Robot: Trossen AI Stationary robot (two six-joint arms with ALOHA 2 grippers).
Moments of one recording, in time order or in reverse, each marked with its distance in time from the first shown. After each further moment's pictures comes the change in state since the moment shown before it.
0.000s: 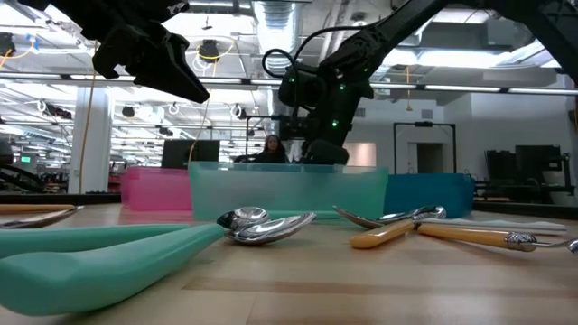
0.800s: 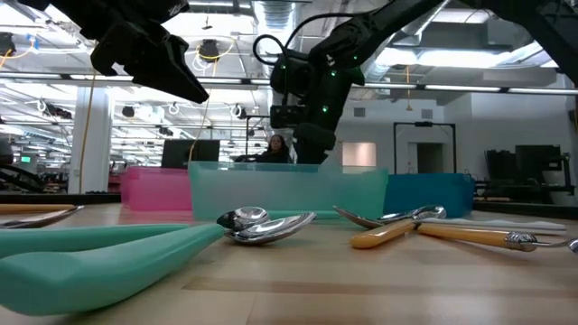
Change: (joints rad) left arm -0.001 0.000 0.000 -0.005 0.017 -0.030; right arm 0.011 0.003 0.130 -0.067 -0.014 0.091
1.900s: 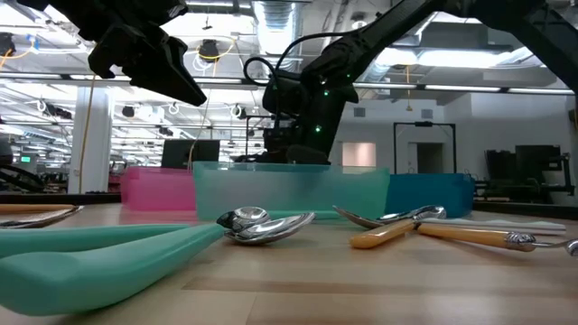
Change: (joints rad) left arm 0.000 0.000 0.000 -0.020 -0.002 -0.006; right arm 0.003 0.099 0.005 0.021 0.022 0.084
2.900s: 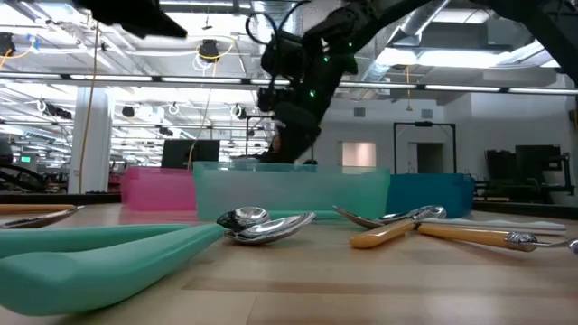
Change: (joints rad) left arm -0.162 -0.252 0.000 0.002 -0.072 -0.045; right arm 0.042 -0.097 0.074 -0.001 -0.016 0.044
